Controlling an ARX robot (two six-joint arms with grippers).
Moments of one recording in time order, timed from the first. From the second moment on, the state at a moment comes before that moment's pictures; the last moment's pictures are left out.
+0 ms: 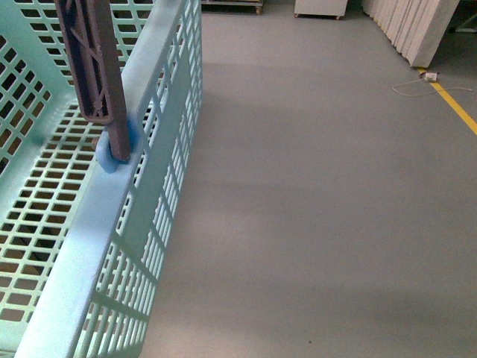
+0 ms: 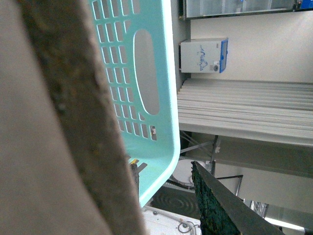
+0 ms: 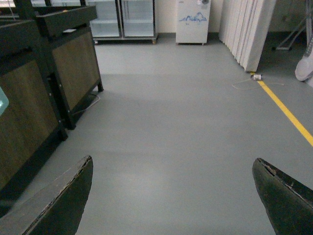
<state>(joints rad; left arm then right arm) -0.27 1.08 0.92 -0.14 -0.11 -1.54 0.00 0.00 0.02 0.00 0.00 0.00</state>
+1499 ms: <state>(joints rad) -0.27 1.08 0.92 -0.14 -0.11 -1.54 0.00 0.00 0.02 0.00 0.00 0.00</state>
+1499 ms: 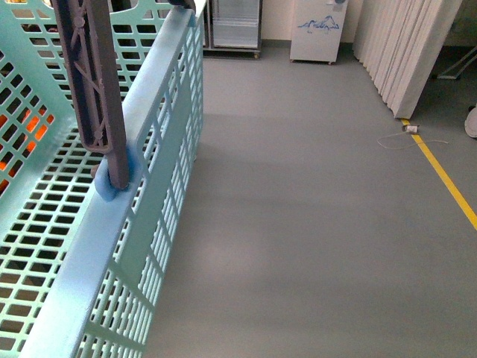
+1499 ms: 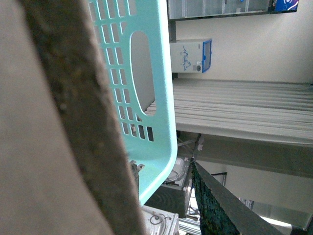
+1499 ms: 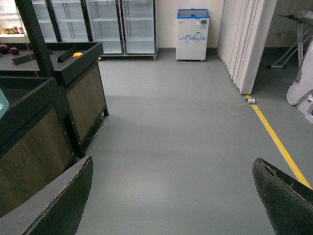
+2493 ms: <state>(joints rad) -0.27 1.08 0.92 -0.14 -0.11 -1.54 0.00 0.00 0.02 0.00 0.00 0.00</state>
